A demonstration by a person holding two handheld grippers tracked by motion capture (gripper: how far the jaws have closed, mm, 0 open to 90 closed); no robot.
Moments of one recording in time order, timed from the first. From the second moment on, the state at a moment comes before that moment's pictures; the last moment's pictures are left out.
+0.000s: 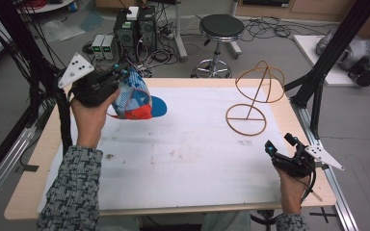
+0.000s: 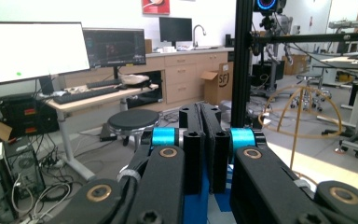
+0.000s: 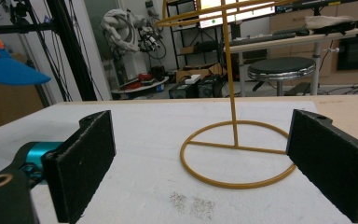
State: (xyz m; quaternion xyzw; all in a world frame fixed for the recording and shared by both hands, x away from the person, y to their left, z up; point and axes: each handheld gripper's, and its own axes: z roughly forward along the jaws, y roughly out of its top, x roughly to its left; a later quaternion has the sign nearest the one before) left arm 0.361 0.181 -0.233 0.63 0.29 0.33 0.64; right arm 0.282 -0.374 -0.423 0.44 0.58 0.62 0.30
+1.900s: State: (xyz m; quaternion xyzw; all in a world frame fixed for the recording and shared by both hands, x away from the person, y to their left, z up) left arm 0.458 -0.026 -0.115 0.60 0.18 0.28 0.72; right arm 0.252 -0.396 -0.430 0.44 0.59 0.62 0.28
